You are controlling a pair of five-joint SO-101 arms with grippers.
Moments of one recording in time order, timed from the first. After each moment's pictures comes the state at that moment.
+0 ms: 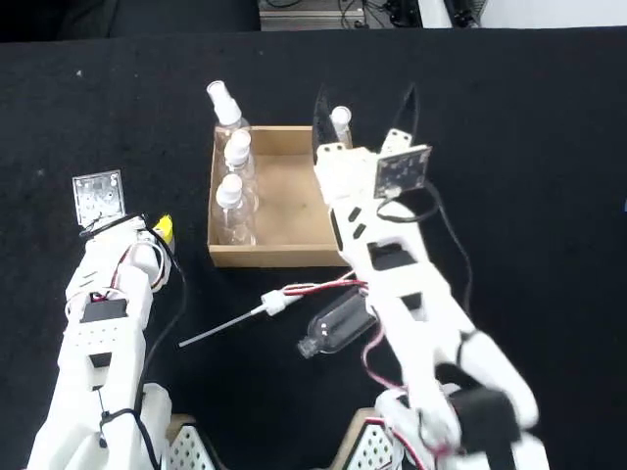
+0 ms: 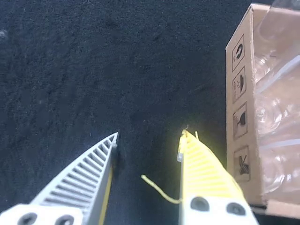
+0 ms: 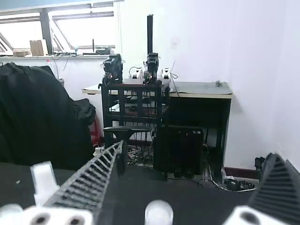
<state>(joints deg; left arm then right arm) -13.9 -45.8 78.6 10.9 -0.8 -13.7 -20.8 62.2 -41.4 -1.3</state>
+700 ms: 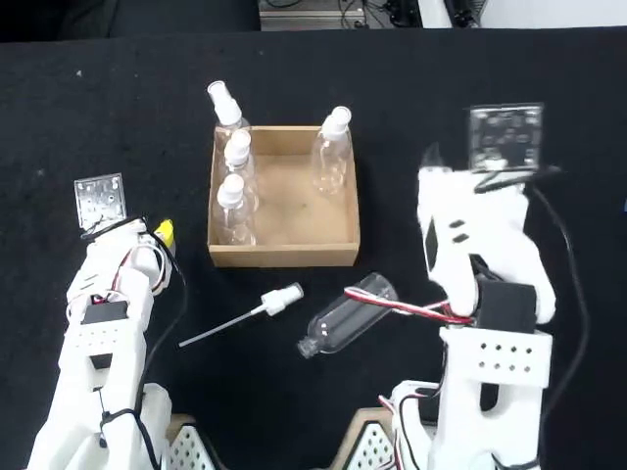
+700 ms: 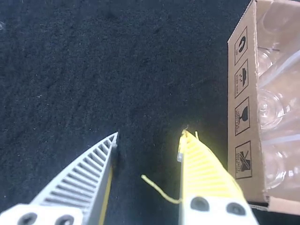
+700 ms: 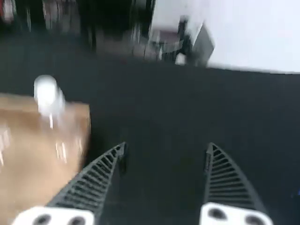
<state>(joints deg) -13.9 -45.8 79.3 10.9 -0.8 6.4 -54.4 40.3 51.8 11.4</state>
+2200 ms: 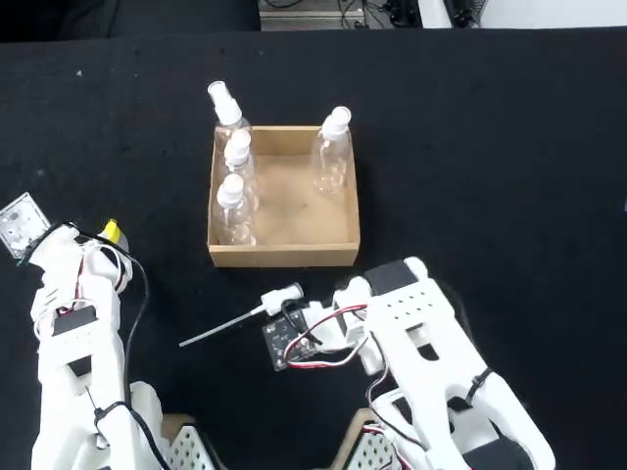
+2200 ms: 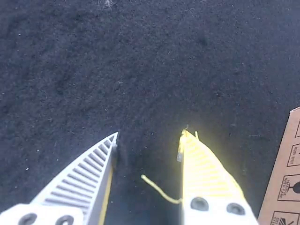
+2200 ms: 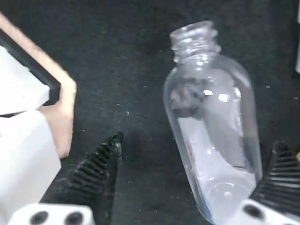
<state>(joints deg) -27.5 -45.8 79.3 10.9 14.4 -20.6 -34.6 62.4 76.0 88.6</state>
